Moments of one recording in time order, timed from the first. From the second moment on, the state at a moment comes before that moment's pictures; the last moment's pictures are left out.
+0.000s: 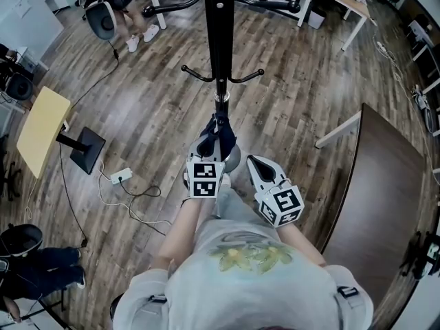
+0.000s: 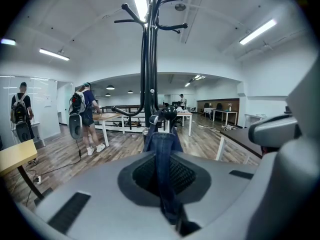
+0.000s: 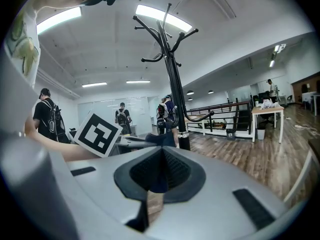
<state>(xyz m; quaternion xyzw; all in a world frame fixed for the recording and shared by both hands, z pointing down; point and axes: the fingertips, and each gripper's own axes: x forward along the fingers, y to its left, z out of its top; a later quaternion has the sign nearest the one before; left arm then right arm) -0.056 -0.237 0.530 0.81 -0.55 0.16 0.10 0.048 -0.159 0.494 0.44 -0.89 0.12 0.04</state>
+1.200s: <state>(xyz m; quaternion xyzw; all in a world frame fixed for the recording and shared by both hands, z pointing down) -0.052 -0.218 0.501 0.83 -0.54 0.15 0.07 0.037 -0.152 0.491 0.43 -0.90 0.12 0.04</state>
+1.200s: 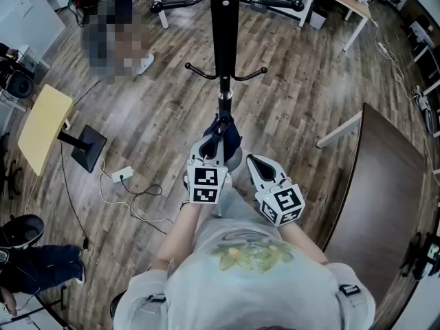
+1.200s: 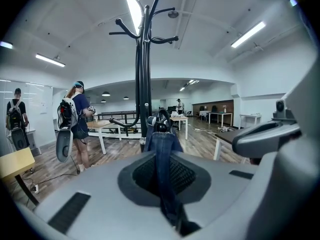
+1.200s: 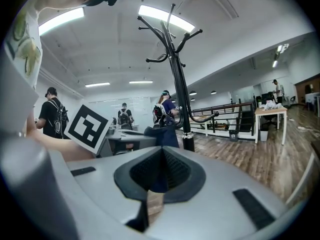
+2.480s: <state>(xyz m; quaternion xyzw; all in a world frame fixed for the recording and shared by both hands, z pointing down) -0.066 -0.182 0.497 0.85 -0.51 0.13 0.06 0.028 -0.153 0.491 0.43 -0.90 0.11 0.06</state>
